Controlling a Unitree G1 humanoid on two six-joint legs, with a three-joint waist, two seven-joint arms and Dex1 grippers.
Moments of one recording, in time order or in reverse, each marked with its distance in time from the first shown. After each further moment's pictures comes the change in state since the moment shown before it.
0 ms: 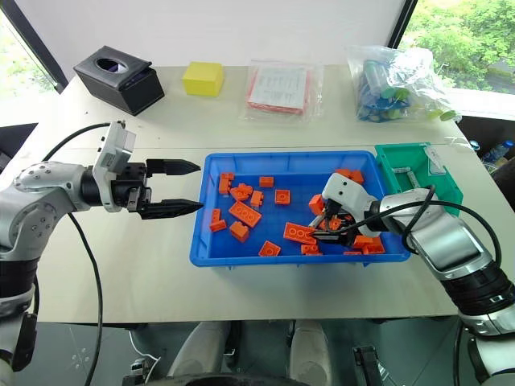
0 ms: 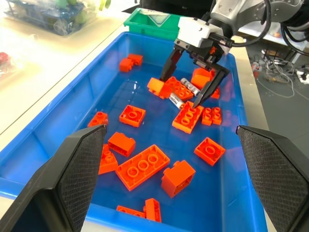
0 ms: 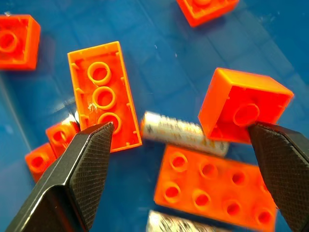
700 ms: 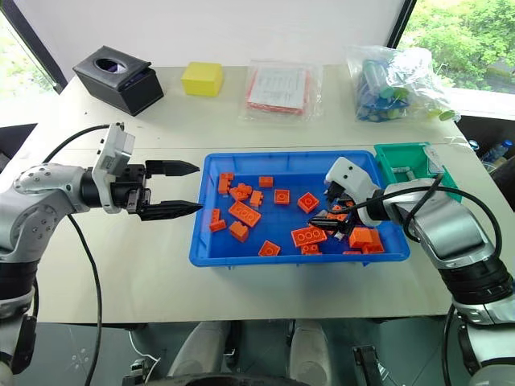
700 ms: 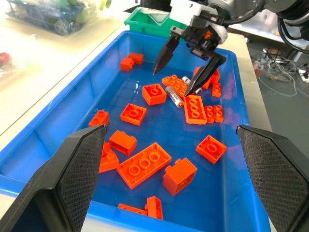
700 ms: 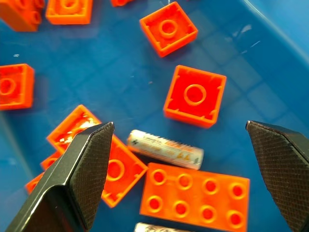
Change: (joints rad) left arm 0.006 -0.007 -0.001 0.008 0.012 -0.036 -0.005; right arm -0.087 0.056 -0.031 0.017 0.015 0.149 -0.035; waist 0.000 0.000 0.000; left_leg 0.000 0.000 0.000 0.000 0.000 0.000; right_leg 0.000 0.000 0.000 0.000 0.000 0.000
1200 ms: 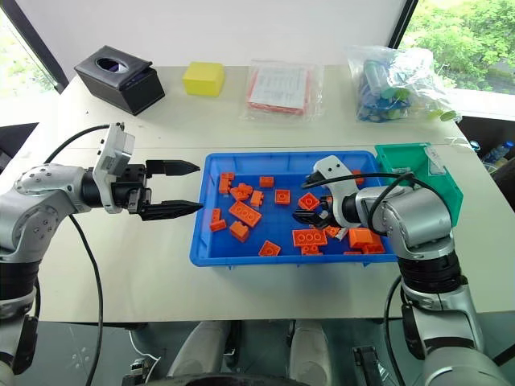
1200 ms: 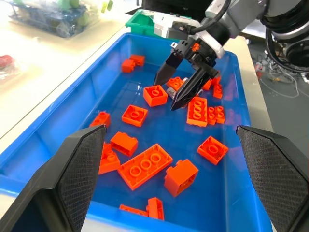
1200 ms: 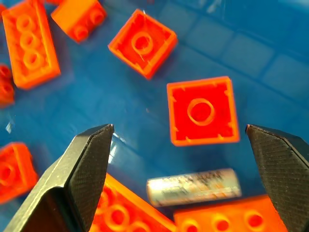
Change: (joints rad) left arm 0.002 -0.003 0.000 0.002 0.003 -0.006 0.002; right arm -0.086 0.343 -0.160 -0.148 0.048 0.643 -0.338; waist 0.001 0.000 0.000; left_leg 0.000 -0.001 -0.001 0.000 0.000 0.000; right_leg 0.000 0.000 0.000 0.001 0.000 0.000
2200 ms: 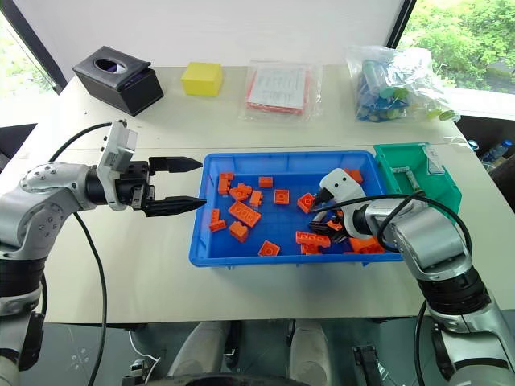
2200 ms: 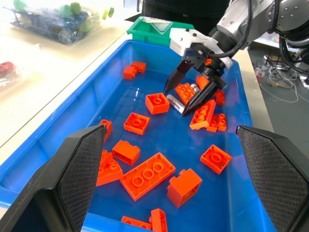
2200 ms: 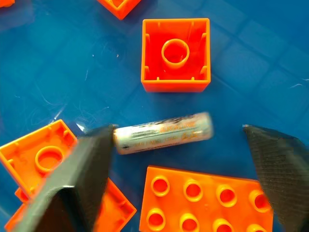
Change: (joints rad) left arm -0.022 -0.027 -0.005 0.014 0.004 0.003 0.012; right arm 0.133 -0.202 0.101 -0.030 0.007 -0.246 0.023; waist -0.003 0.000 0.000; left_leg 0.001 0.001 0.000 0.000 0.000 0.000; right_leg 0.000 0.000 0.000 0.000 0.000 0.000
